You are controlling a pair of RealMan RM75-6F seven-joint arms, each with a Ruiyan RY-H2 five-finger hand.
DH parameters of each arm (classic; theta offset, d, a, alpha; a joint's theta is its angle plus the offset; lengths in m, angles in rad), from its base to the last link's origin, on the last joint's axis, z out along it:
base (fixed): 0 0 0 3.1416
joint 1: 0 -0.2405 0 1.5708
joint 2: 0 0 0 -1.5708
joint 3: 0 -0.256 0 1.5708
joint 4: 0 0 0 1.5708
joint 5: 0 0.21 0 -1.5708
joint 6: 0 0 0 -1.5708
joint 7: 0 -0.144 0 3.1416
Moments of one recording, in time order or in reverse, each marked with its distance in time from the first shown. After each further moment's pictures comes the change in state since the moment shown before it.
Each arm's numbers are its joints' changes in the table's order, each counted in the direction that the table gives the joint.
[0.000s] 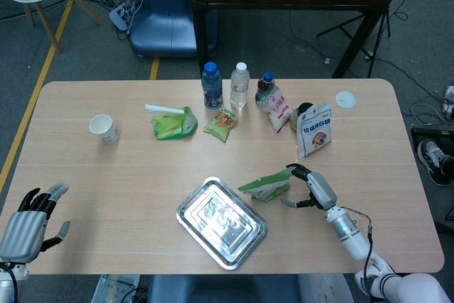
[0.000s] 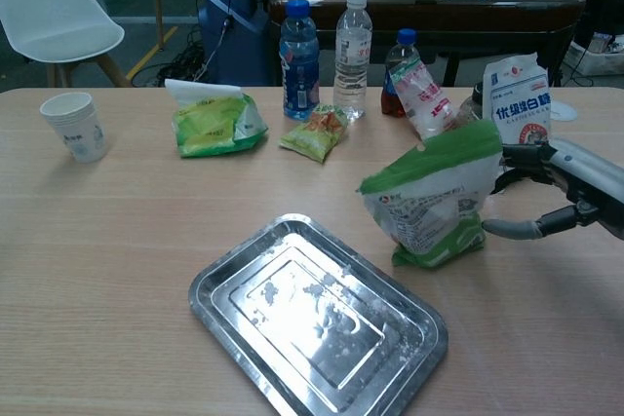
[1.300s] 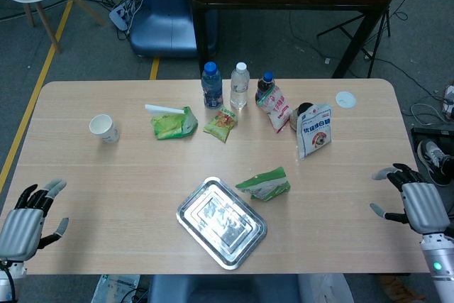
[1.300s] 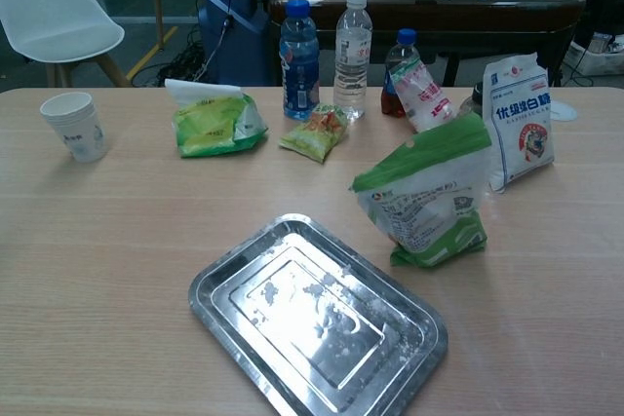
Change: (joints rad) left arm 0.003 -0.004 0.011 0.020 0.013 0.030 0.040; right arm 0.275 0.764 -0.029 -0.956 0.175 0.122 0.895
